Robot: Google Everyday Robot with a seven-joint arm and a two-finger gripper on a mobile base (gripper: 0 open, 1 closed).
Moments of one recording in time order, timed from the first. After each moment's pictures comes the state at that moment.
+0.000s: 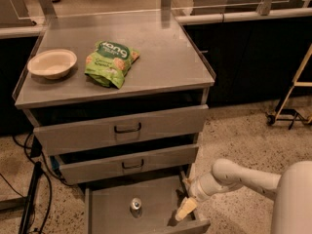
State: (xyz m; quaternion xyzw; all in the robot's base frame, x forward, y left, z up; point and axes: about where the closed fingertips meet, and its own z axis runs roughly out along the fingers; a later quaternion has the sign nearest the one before) arm 0.494 -0.114 0.312 -0.53 0.78 0.29 0.18
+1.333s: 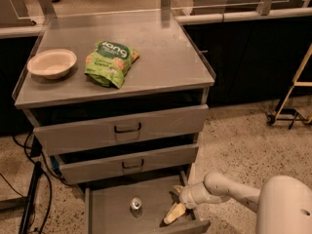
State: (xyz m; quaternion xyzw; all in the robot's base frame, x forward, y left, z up) arm 0.505 -0.070 0.230 -0.49 0.77 0.35 0.23
